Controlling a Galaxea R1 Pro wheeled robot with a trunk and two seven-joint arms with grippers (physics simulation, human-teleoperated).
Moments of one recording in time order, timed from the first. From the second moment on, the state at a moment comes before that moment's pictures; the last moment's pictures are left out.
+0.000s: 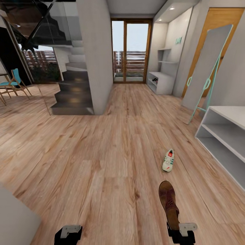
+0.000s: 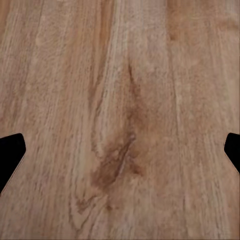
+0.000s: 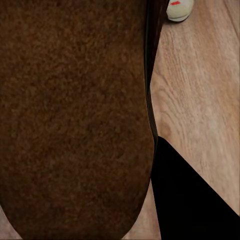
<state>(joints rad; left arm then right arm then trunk) -0.30 0.01 0.32 -0.36 -0.25 -0.37 -0.09 -0.40 -0.08 -0.03 -0.11 0.08 -0.62 -0.06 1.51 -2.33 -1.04</state>
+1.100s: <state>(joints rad) -0.30 0.01 0.32 -0.36 -0.25 -0.37 -0.09 -0.40 -0.09 -0.03 -0.11 0.08 -0.62 -0.06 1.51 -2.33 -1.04</state>
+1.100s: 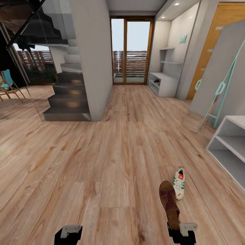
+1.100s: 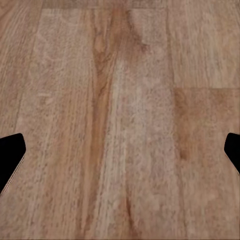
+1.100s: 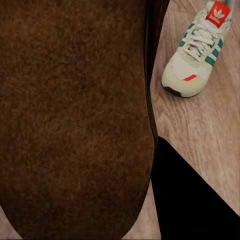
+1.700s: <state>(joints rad) -0.30 0.01 0.32 -0.36 -0.25 -0.37 -0.09 -0.40 -0.09 -0.03 -0.11 0.08 -0.62 -0.06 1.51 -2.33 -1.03</state>
